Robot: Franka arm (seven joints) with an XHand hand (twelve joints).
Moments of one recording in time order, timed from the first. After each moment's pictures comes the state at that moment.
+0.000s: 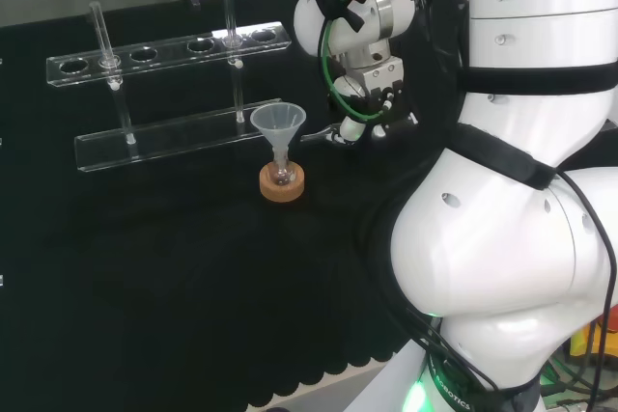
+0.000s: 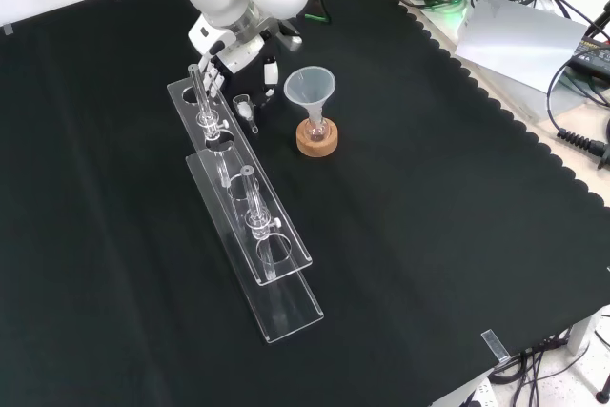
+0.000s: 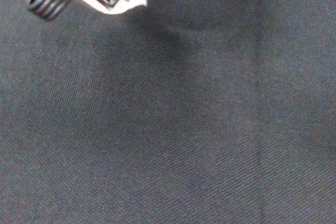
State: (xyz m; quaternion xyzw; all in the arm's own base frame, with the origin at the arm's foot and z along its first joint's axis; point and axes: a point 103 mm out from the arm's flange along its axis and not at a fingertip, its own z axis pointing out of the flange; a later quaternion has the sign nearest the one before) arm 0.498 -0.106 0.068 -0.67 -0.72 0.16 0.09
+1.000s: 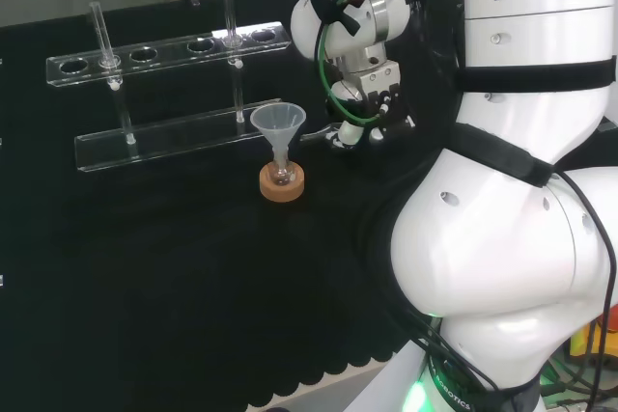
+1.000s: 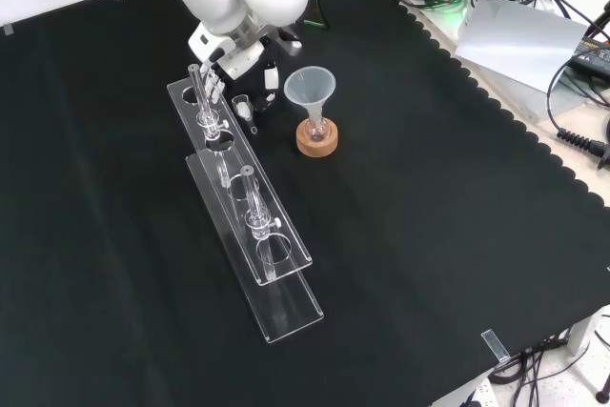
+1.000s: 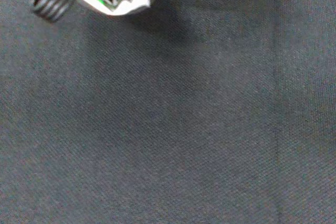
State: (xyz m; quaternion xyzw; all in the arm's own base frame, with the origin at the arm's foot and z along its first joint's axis) arm 0.501 -0.105 0.059 -0.67 -0.72 0.17 0.10
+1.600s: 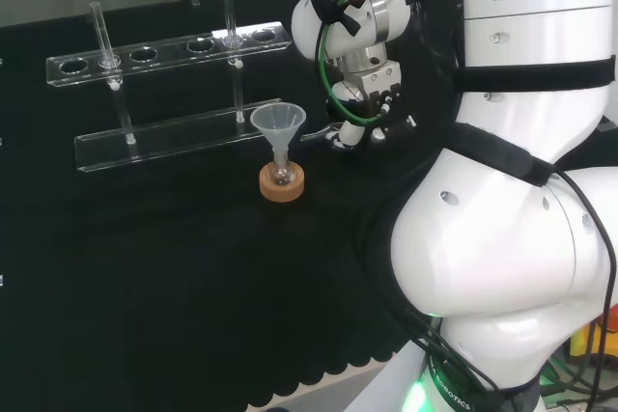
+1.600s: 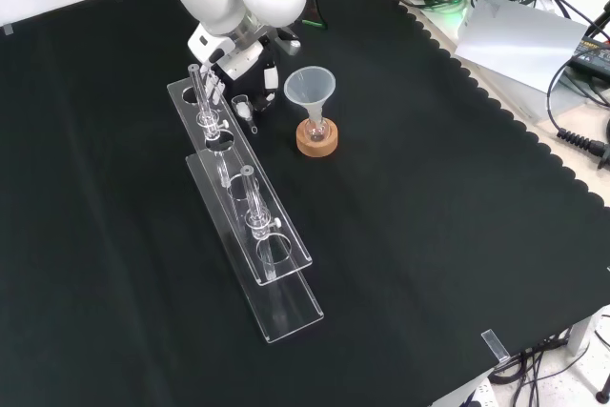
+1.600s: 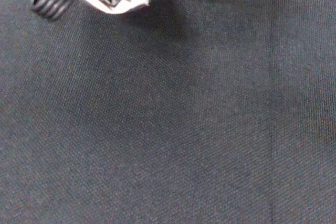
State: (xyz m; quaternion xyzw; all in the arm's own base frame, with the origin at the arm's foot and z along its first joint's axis) arm 0.502 -0.106 0.058 -0.66 -0.72 0.17 0.10
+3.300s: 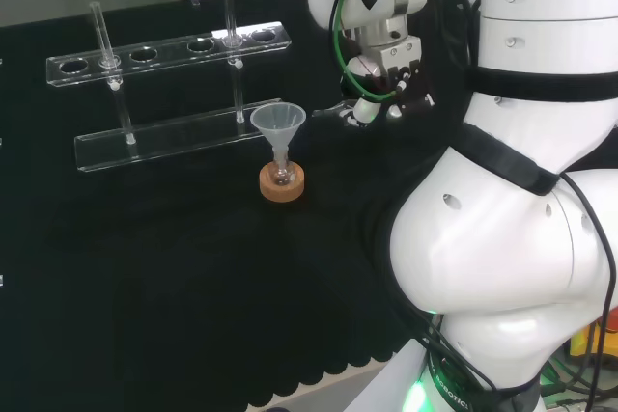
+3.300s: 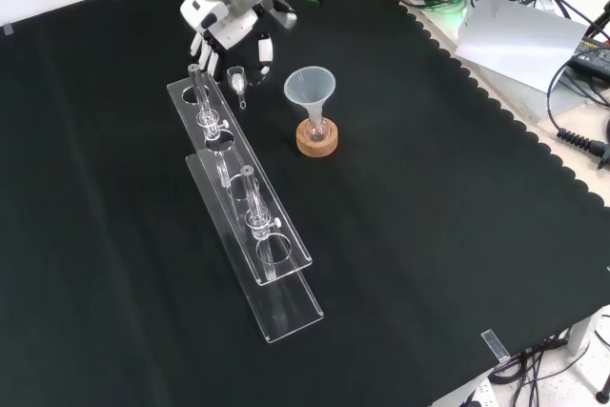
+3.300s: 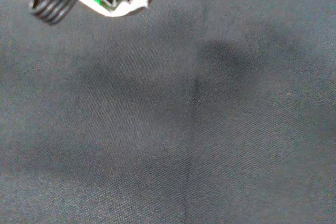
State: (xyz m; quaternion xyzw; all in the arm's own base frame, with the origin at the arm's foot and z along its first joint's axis) arm 0.494 -0.131 0.111 -0.67 -0.72 0.15 0.10
